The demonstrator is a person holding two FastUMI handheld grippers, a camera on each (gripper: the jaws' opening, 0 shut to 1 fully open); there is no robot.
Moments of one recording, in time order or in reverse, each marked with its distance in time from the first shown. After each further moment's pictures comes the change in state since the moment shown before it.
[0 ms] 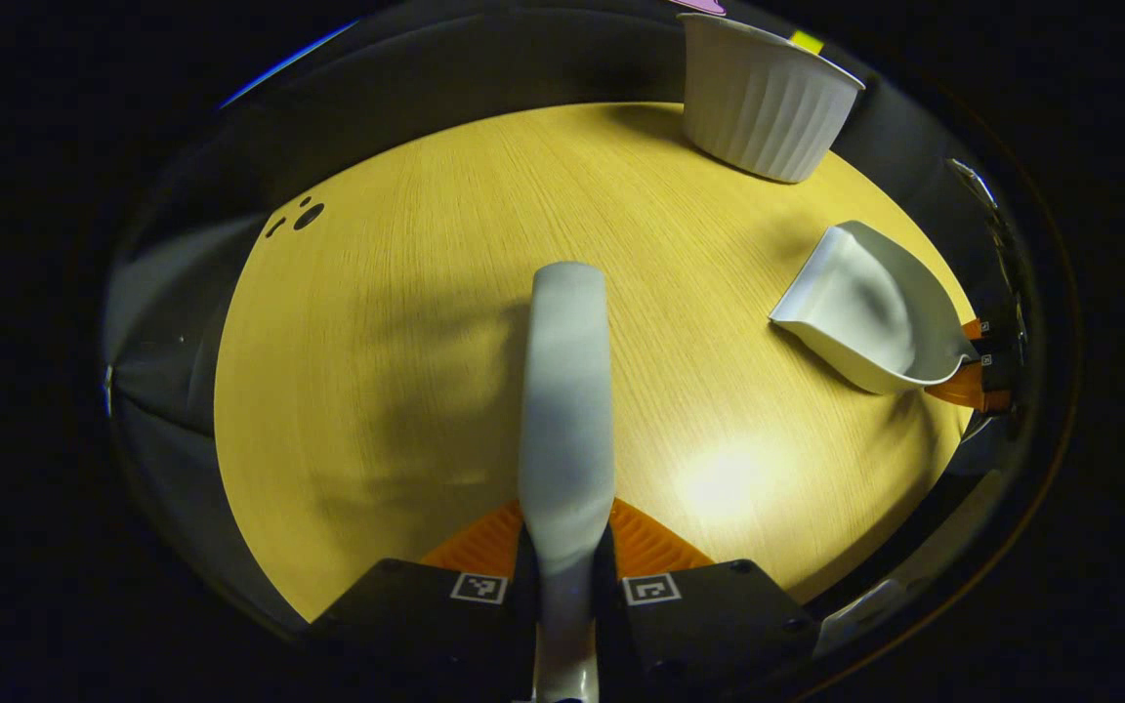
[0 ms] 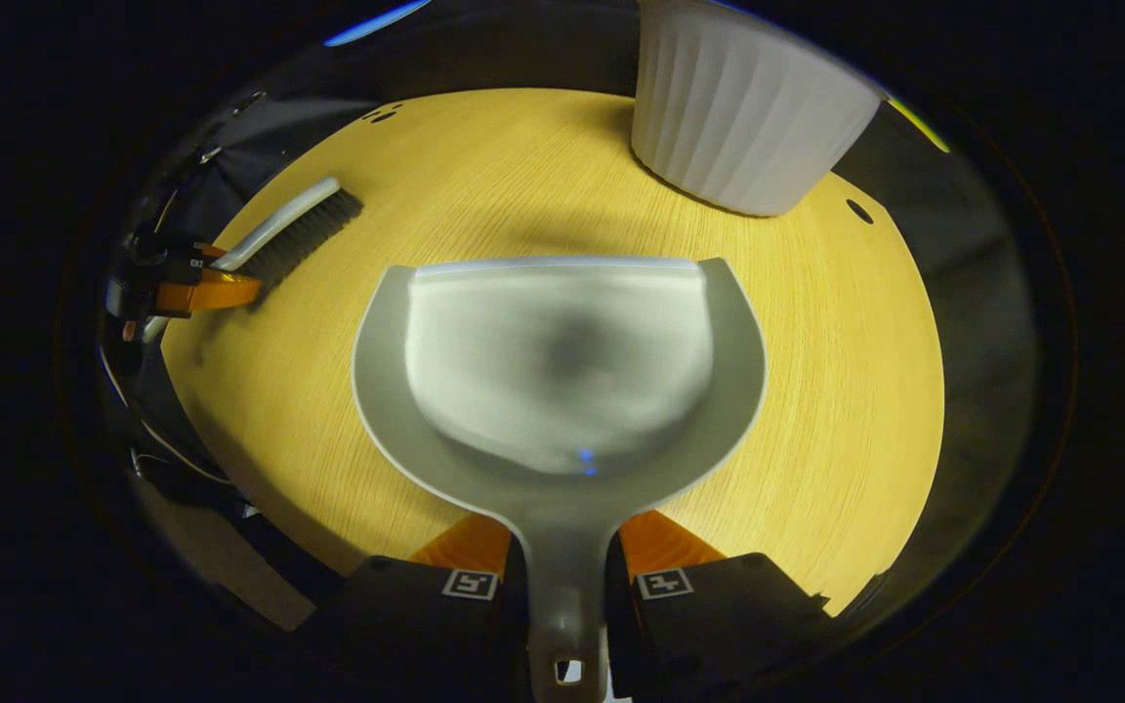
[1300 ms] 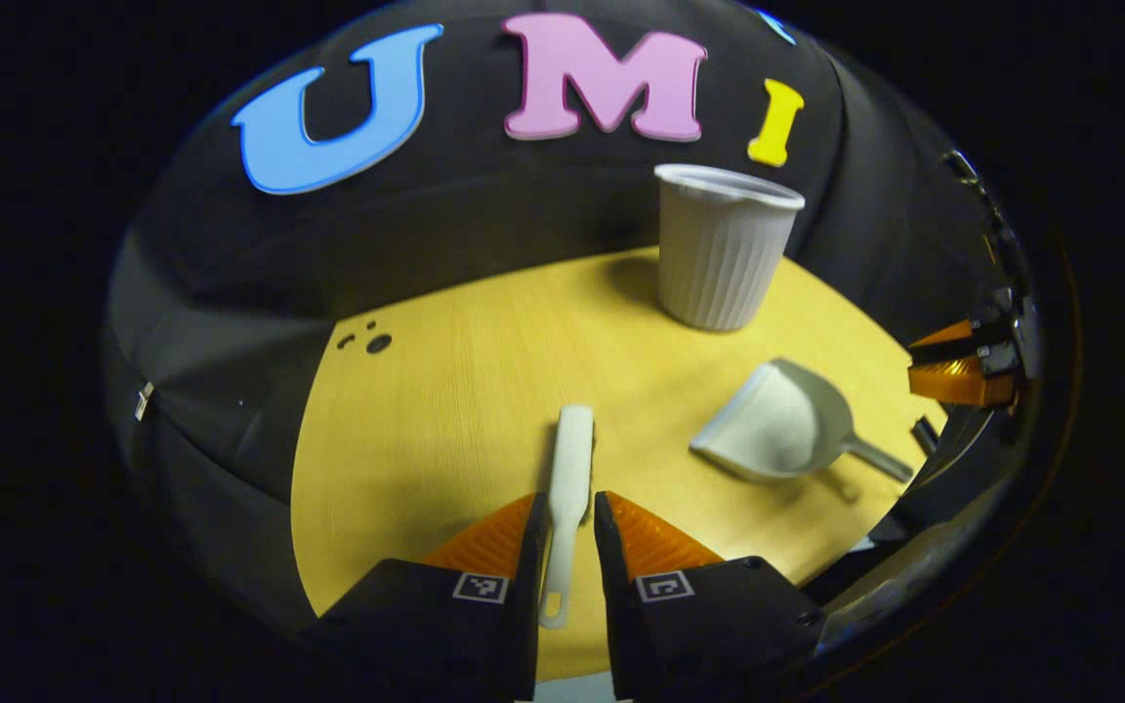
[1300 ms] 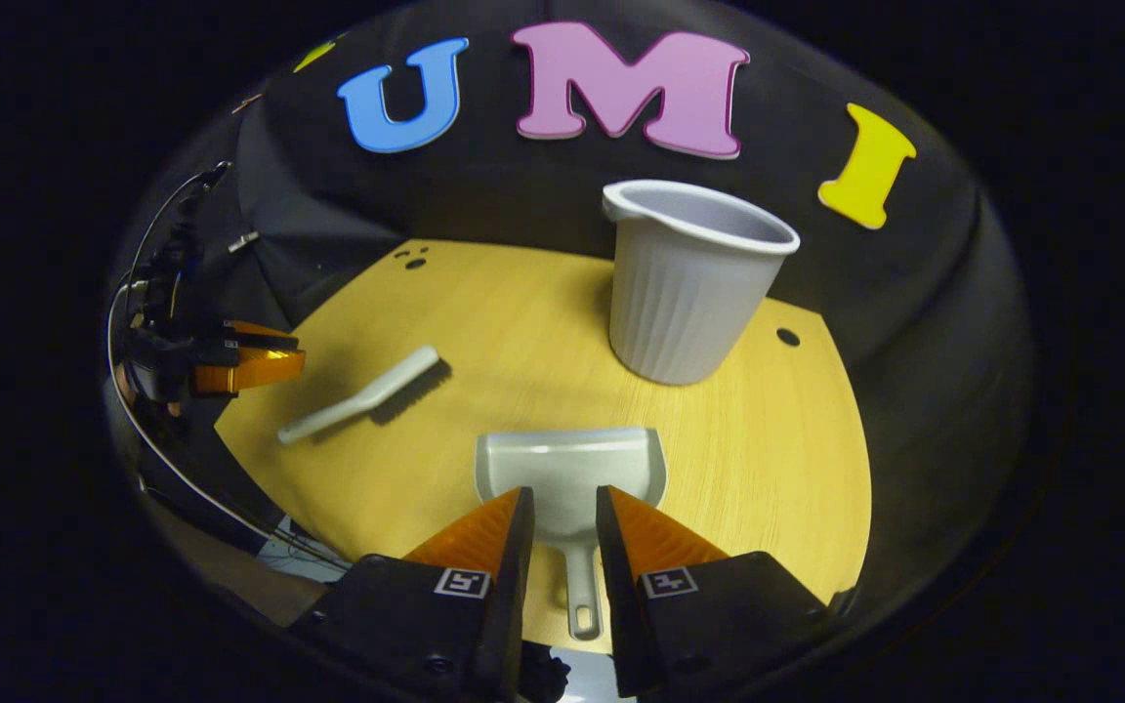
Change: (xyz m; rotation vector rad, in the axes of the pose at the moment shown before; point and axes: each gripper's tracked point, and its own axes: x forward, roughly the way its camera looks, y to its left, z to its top) left arm -0.169 -0.013 0.075 -0.059 -0.517 0.020; right arm -0.176 0.021 0.099 0.036 -0.503 -0.024
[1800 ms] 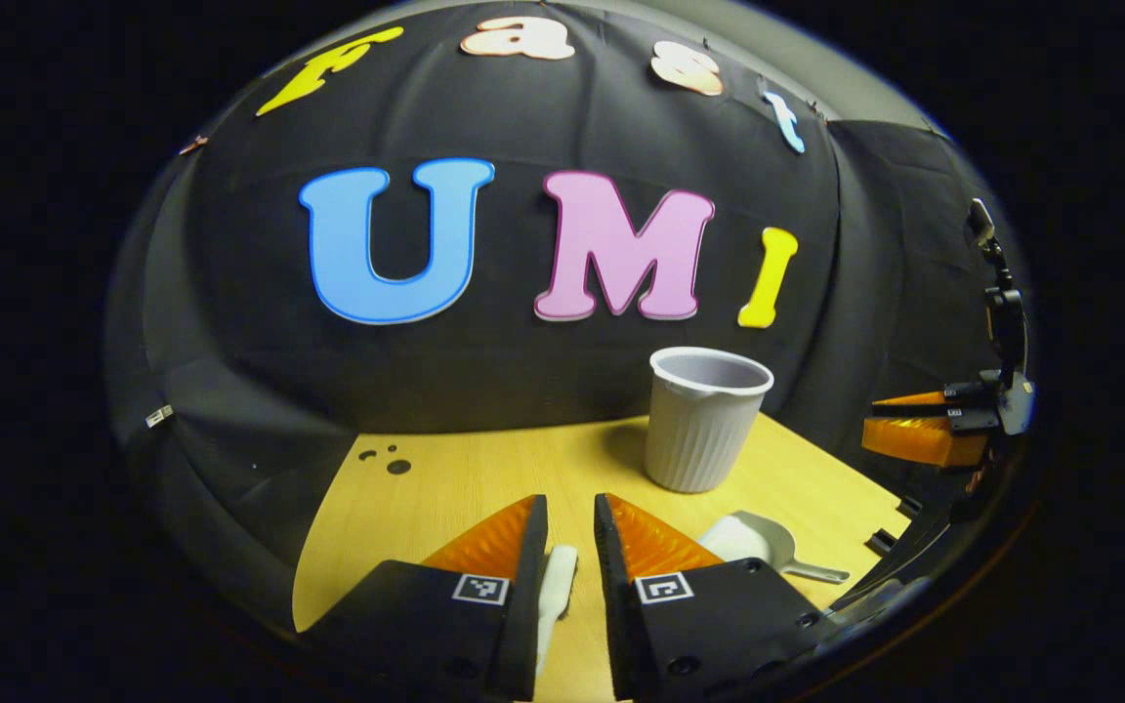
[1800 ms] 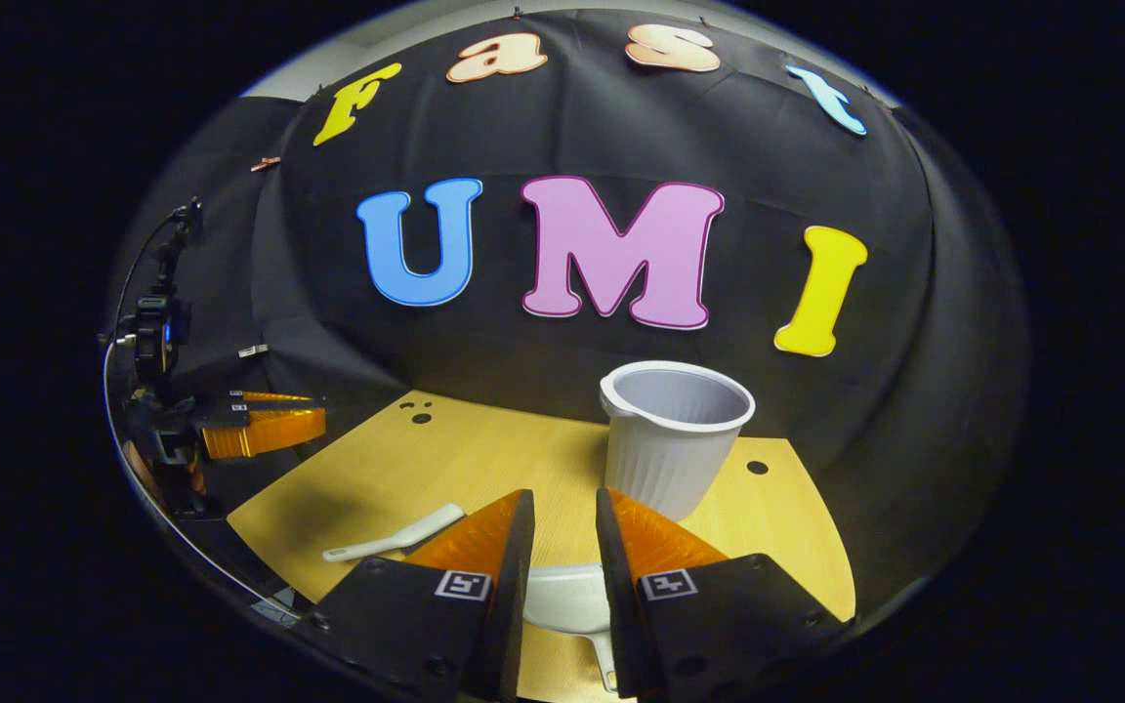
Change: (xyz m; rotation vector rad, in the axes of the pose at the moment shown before) left arm -0.081 0.009 0.095 -0.080 -0.433 -0.003; right arm -0.064 0.020 0.090 0.002 -0.422 -0.088
